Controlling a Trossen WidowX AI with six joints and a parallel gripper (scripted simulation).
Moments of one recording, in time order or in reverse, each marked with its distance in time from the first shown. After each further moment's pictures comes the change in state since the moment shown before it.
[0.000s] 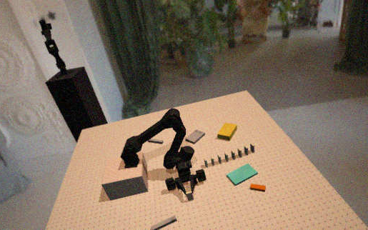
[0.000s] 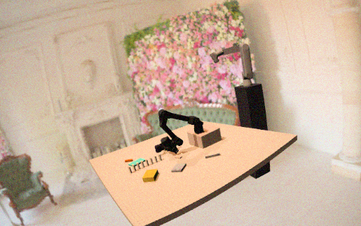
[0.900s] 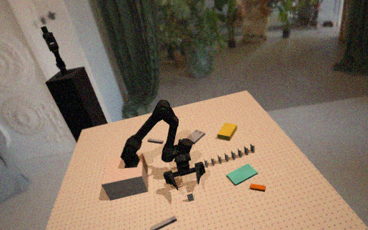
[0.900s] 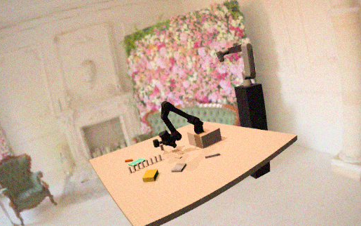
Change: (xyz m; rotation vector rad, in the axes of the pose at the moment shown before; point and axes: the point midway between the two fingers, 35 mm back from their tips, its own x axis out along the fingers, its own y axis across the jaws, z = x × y) arm 0.000 0.004 0.046 0.006 0.001 0.001
